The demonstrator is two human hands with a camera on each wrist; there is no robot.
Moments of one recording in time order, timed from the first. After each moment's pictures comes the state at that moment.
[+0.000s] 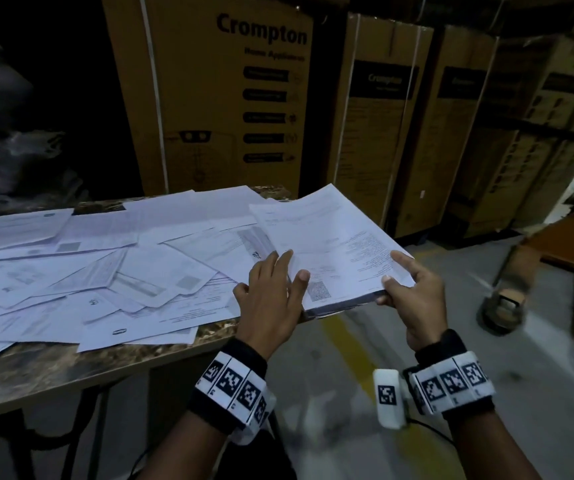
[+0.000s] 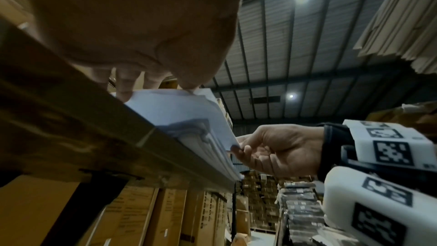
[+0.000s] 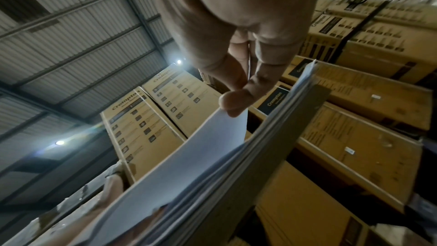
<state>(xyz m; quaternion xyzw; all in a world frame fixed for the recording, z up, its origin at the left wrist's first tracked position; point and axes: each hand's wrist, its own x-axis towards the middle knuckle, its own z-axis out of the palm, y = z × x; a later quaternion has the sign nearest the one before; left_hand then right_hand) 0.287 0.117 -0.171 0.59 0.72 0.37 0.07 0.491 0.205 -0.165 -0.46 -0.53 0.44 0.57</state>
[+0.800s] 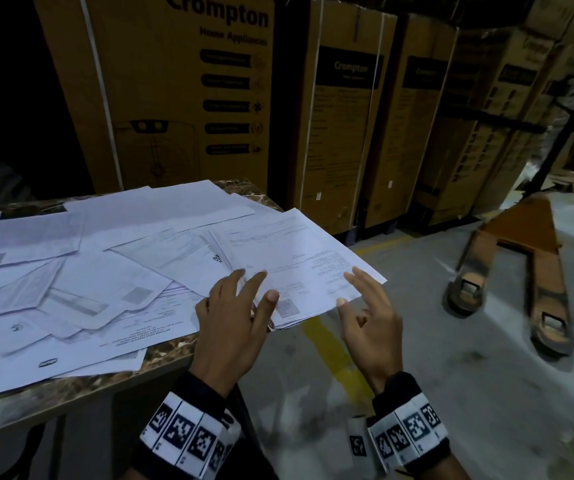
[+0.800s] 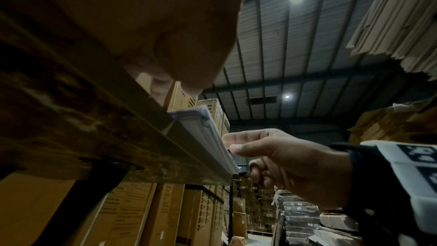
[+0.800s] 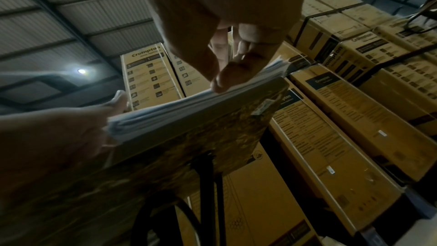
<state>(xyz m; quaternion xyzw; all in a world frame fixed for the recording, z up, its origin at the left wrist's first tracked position) 0.286 0.120 -0.194 0.61 0.71 0.34 0.01 0.491 0.191 -0.217 -0.44 -0.69 0.15 0.55</state>
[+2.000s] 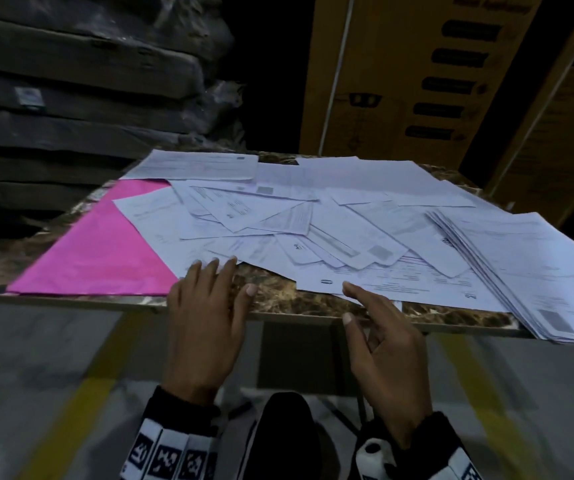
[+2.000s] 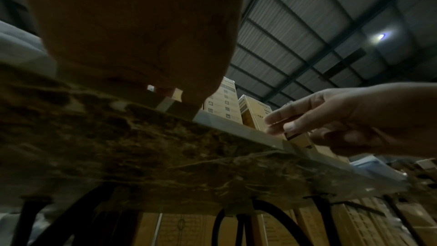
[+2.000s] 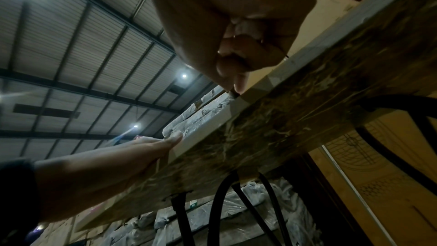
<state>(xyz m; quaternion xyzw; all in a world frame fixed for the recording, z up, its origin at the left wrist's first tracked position) 0.070 -0.123 -0.222 0.38 0.85 0.31 -0.17 0.260 0.013 -0.218 -0.23 -0.83 0.25 0.45</state>
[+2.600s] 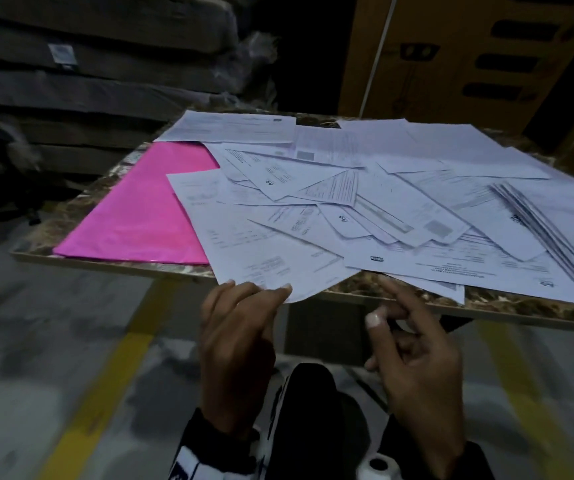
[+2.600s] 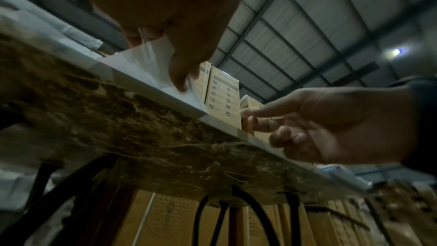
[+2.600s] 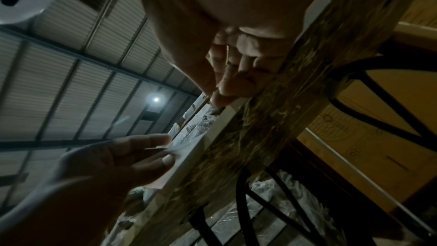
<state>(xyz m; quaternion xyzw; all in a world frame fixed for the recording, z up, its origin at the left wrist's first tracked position) 0.099 -0.157 -0.252 0.44 0.69 0.46 -0.35 0.248 -0.032 -0.225 -0.24 -0.71 0.50 0.43</state>
